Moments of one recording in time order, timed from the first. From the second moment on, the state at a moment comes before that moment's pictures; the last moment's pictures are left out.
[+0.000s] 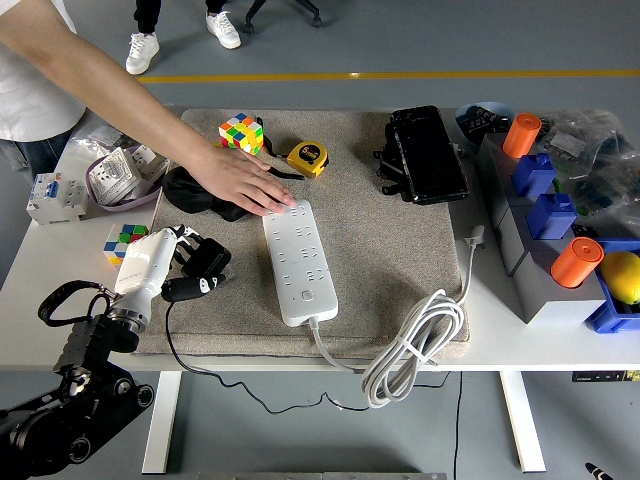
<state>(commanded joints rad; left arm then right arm) -0.29 0.27 -0.76 -1.09 1.86 0.64 0.17 0.05 -0.29 0.66 0.37 -0.10 0.02 -0.03</state>
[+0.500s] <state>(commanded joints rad) -0.30 0.28 -0.76 -1.10 1.72 0.63 0.08 0.05 -0.29 0.66 0.37 -0.10 0.02 -0.03</state>
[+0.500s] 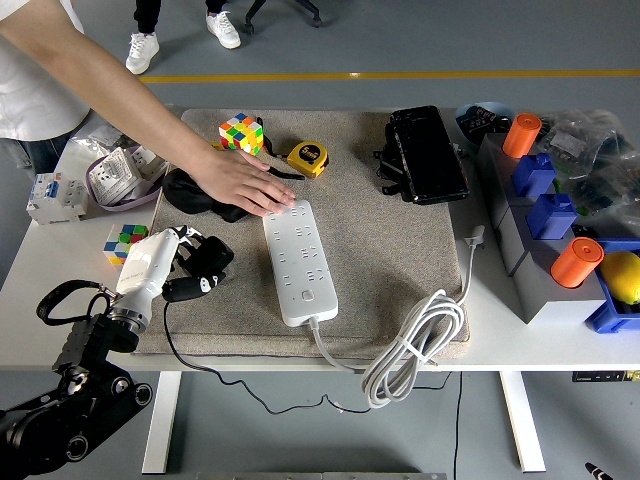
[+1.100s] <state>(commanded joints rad) -0.43 0.36 -0.65 -1.12 1.40 0.48 -0.16 0.05 -0.29 0.66 0.37 -0.10 0.02 -0.03</state>
